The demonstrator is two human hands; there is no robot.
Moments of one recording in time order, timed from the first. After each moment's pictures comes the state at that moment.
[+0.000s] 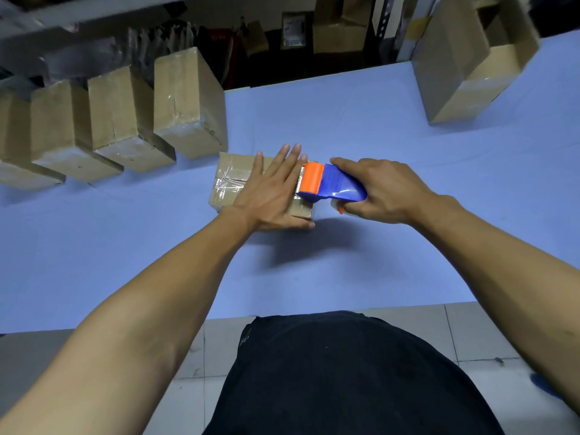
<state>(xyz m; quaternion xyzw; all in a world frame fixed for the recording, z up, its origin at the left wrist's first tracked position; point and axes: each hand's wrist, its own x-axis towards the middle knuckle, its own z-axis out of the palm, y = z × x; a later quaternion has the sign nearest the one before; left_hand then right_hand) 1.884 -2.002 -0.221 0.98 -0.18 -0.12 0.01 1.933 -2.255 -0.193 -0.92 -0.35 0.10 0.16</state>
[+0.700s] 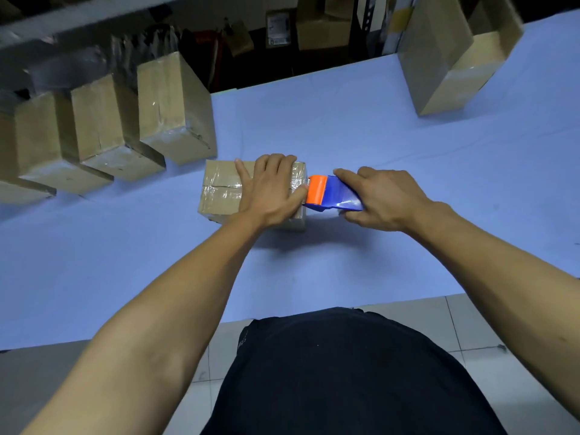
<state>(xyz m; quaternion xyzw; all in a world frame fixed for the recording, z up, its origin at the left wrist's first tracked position) 1.891 -2.035 -0.217 0.99 -0.02 -0.08 0.12 1.917 -2.267 -0.195 -0.94 -0.31 0.14 0.06</state>
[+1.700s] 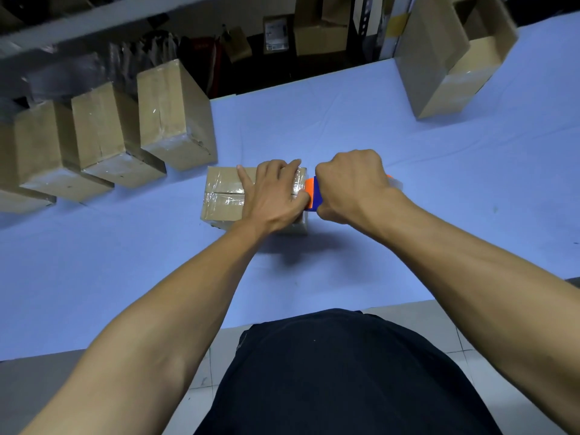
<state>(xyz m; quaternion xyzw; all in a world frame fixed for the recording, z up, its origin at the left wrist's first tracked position) 1.891 -2.036 -0.218 0.99 0.00 -0.08 0.14 1.913 -2.189 -0.133 -0.95 -0.26 0.14 -0.08</state>
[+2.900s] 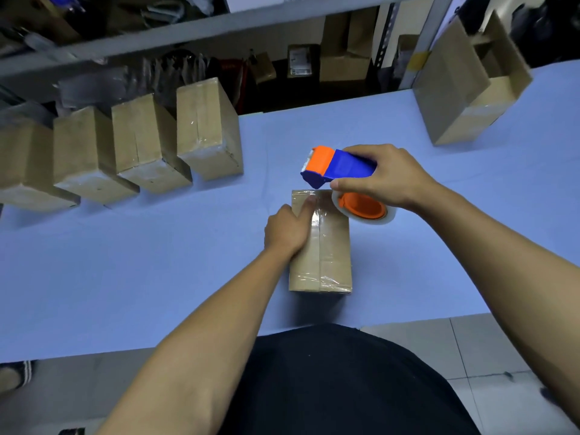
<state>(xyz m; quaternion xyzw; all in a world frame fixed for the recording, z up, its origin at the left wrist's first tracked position) 1.858 -2.020 -0.211 0.86 0.31 -0.17 0.37 1.937 -2.201 -0.123 -0.91 -0.15 0.17 0.34</state>
